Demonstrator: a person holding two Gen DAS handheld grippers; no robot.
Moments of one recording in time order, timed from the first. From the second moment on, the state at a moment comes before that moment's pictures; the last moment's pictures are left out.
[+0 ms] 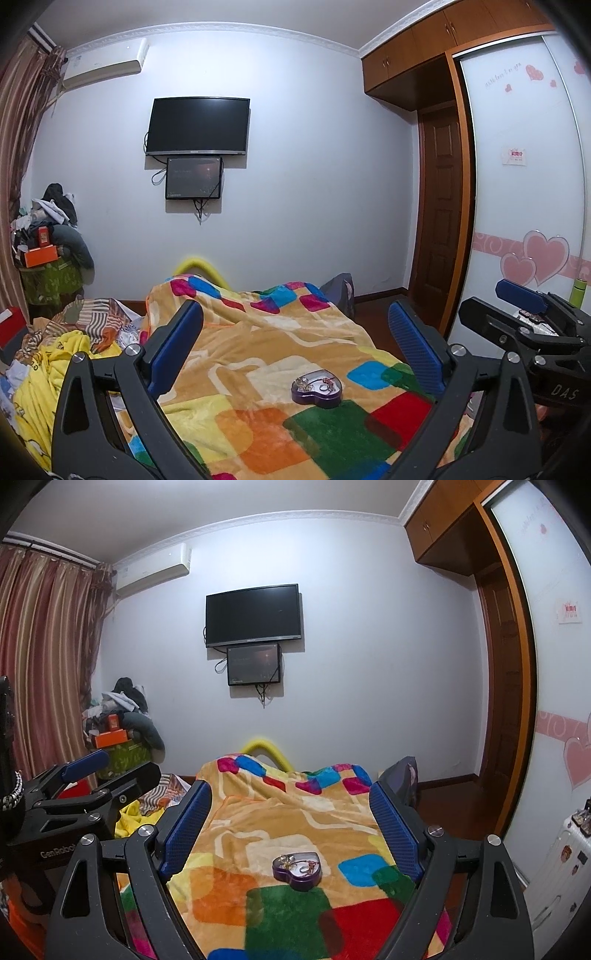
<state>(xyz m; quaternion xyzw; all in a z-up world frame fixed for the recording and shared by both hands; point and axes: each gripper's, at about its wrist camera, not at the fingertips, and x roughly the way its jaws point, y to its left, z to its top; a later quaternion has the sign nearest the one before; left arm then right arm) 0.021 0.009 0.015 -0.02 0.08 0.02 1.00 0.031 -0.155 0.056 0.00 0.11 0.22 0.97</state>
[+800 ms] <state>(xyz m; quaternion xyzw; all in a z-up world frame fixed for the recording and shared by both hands) 0.033 0.008 0.008 -0.03 0.10 0.01 0.99 0.038 -0.163 0.055 0.01 0.13 0.21 0.97</state>
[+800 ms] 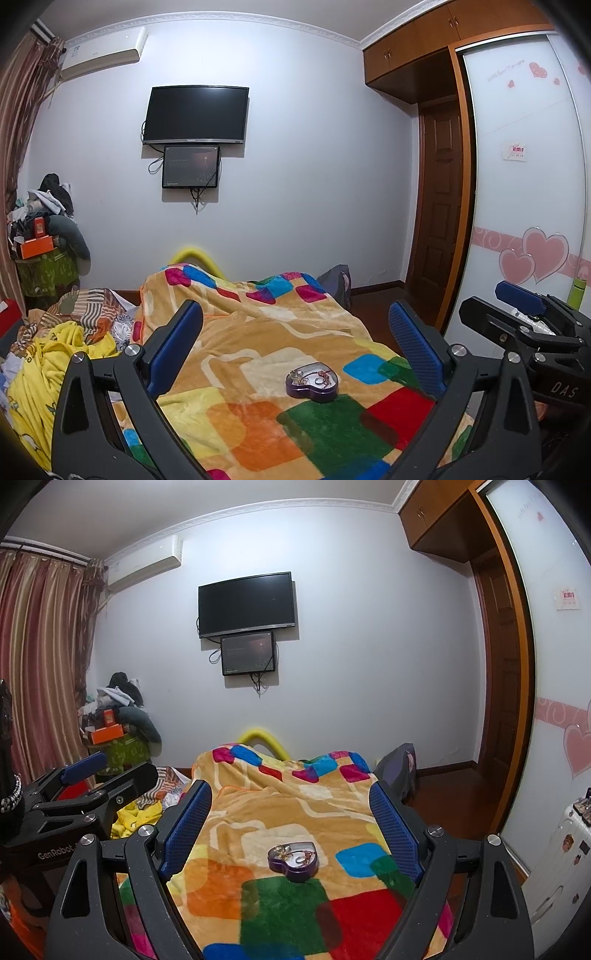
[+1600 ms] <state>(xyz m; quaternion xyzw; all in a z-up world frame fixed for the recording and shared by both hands) 0.035 0.008 0.008 -0.03 0.10 0.00 0.99 0.039 -0.162 0.056 0.02 0.14 0.21 0.97</state>
